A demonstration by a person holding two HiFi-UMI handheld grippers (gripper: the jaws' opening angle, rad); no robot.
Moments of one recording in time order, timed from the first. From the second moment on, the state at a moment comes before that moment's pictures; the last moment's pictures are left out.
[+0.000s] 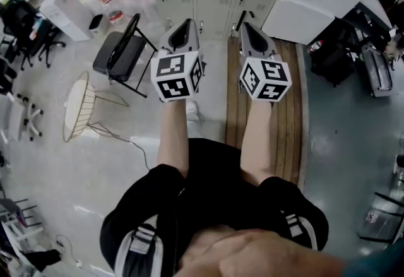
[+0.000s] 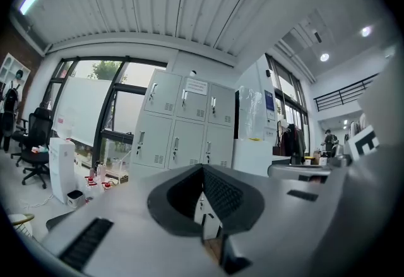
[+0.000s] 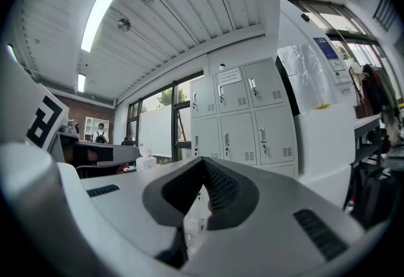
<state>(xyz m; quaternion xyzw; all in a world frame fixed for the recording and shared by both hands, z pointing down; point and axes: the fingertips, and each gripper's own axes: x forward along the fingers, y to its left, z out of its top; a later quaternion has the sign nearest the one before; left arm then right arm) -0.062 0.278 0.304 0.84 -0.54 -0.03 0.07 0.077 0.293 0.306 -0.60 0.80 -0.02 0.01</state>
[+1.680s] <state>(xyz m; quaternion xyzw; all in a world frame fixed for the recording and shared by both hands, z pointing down) -0.119 -0.079 0.321 0.85 -0.51 -0.02 0.10 -0.012 -0.066 0.320 -0.60 0.80 -0.02 -0.04</state>
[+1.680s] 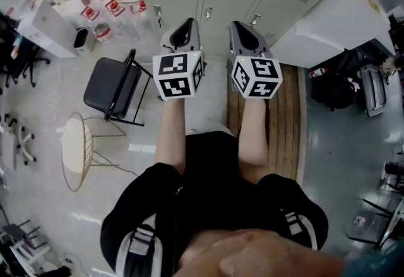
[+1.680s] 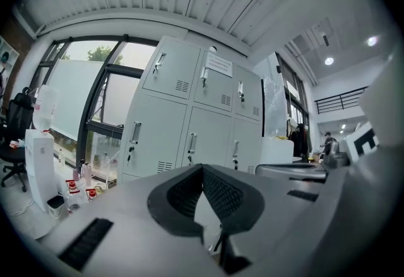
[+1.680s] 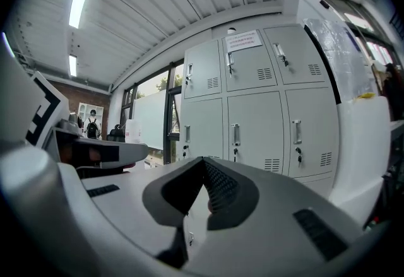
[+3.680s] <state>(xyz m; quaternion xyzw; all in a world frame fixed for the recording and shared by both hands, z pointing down) -0.070 -0.383 0.385 0.81 -0.58 0.05 0.11 0.043 -0.404 0.384 -0.57 0.82 0.00 -0.09</state>
